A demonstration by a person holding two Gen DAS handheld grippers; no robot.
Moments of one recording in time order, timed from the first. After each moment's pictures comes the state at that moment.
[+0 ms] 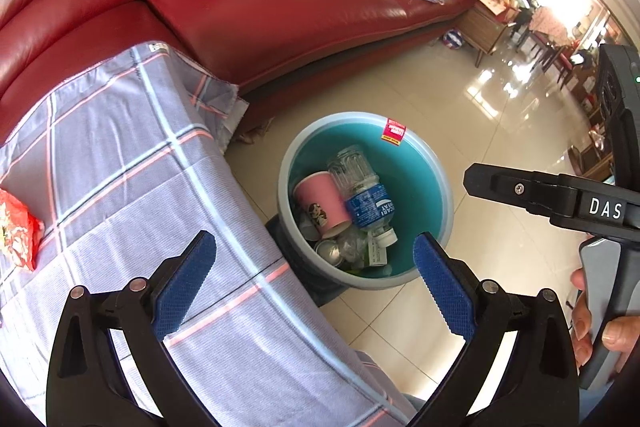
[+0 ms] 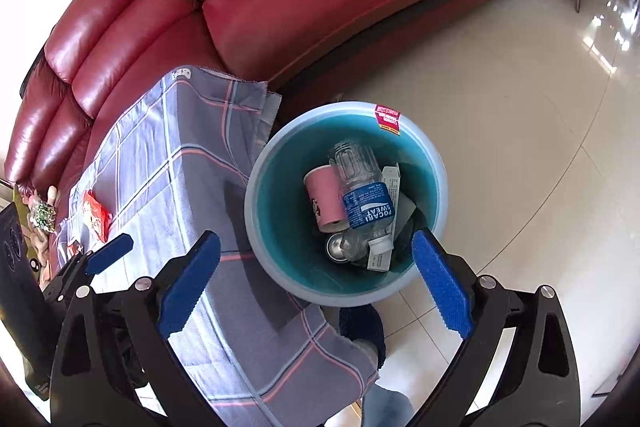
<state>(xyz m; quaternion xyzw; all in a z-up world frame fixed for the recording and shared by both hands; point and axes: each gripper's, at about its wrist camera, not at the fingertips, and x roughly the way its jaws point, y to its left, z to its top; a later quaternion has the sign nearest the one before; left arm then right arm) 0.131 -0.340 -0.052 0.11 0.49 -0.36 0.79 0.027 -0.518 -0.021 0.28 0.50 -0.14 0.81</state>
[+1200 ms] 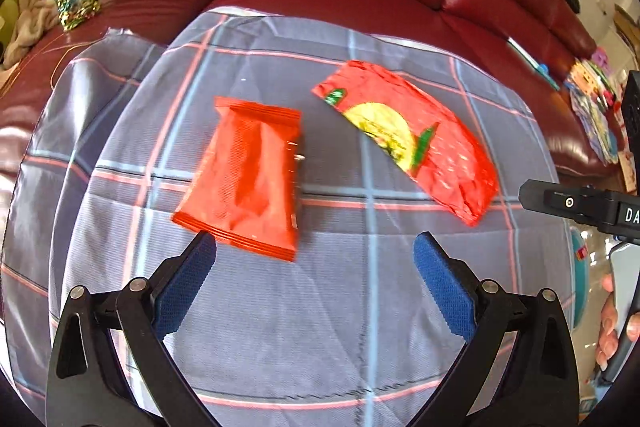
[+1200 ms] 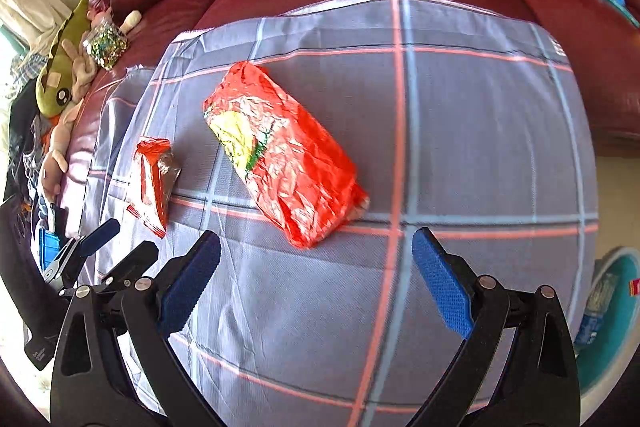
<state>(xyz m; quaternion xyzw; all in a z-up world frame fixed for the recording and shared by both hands) 0.235 0.068 -0.093 -0.07 0.51 -0.05 0.86 0.284 -0.149 -0.055 0.08 0.59 0.12 0.79</state>
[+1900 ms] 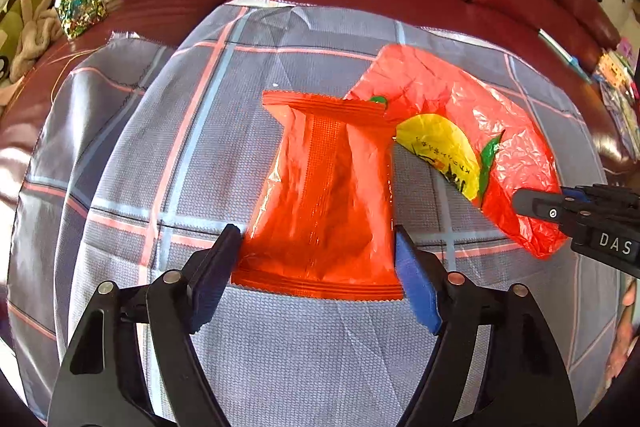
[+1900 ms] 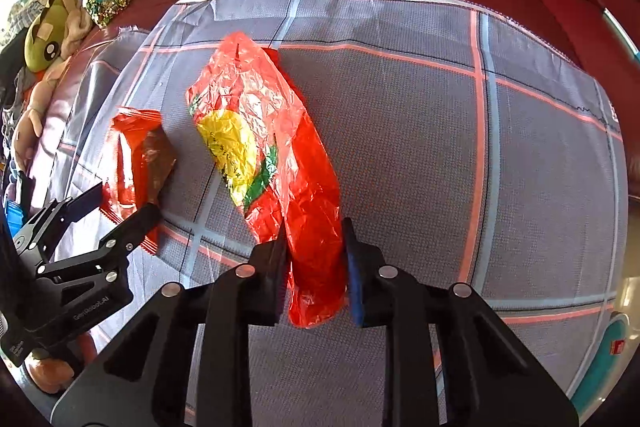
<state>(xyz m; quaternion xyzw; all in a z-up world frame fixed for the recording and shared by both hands) 0.277 0.072 -0.129 -0.03 0.51 -0.03 0.86 0.309 -0.107 -0.085 0.01 0.59 0.14 0.80</state>
